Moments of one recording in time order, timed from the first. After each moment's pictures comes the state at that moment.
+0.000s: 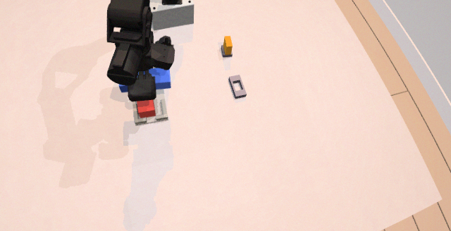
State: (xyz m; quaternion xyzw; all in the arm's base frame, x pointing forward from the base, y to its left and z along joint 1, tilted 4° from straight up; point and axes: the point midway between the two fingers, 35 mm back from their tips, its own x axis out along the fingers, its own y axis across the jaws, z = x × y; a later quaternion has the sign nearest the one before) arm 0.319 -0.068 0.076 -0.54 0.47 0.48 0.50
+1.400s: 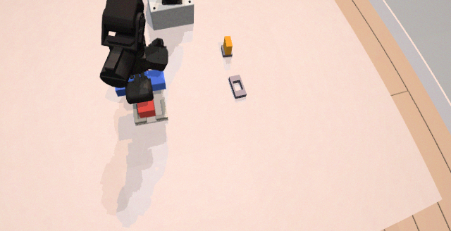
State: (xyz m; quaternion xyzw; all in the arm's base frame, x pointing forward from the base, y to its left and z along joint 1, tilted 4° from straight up) arm 0.317 -0.084 0.056 -0.57 0.45 0.50 0.47
